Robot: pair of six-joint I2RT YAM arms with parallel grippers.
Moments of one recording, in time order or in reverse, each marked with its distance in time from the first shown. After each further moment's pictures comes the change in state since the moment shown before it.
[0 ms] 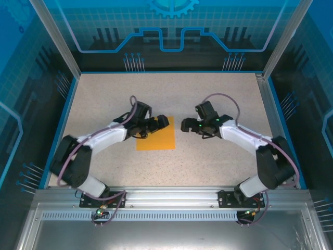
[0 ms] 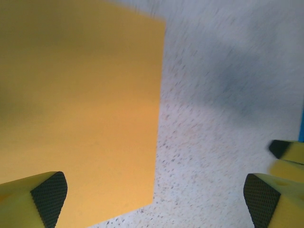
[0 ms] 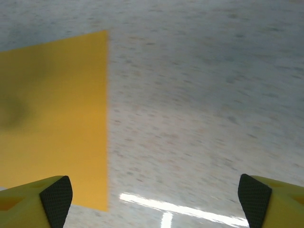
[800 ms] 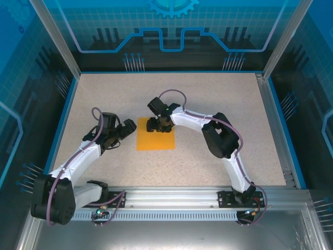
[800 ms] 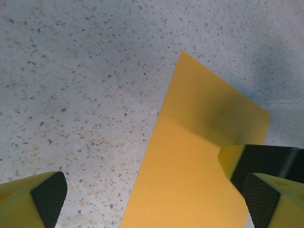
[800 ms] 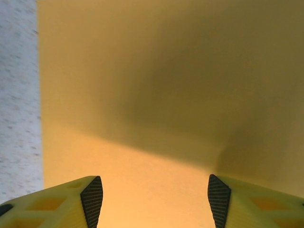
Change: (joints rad) left arm 0.298 -0.355 -0.271 -0.117 -0.150 0.055; right arm 0.260 0.665 0.703 -0.227 -0.005 0.111
